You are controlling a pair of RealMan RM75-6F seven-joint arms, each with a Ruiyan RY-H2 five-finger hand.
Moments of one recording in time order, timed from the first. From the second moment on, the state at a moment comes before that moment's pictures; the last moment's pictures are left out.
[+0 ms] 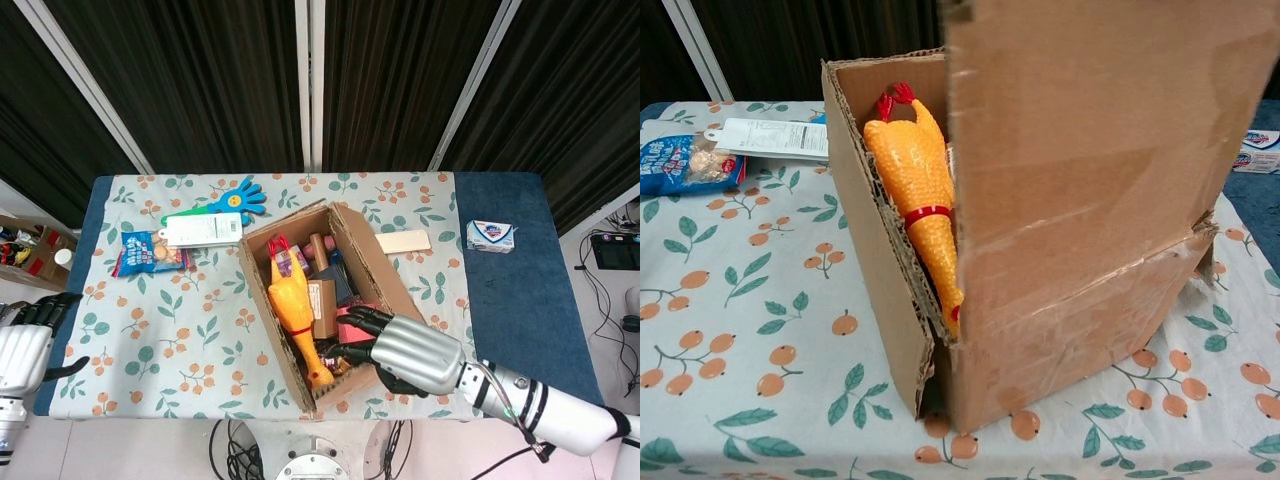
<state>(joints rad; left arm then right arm) -0.10 -1.04 -0.02 -1.68 1.52 1.46 0.04 0.76 -0.54 0.16 -2.24 -1.93 0.84 0.60</state>
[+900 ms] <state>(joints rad) -0.07 -1.07 -0.01 -1.66 1.58 1.52 0.09 0.44 -0.61 0.11 -2.06 -1.84 1.29 -0.13</state>
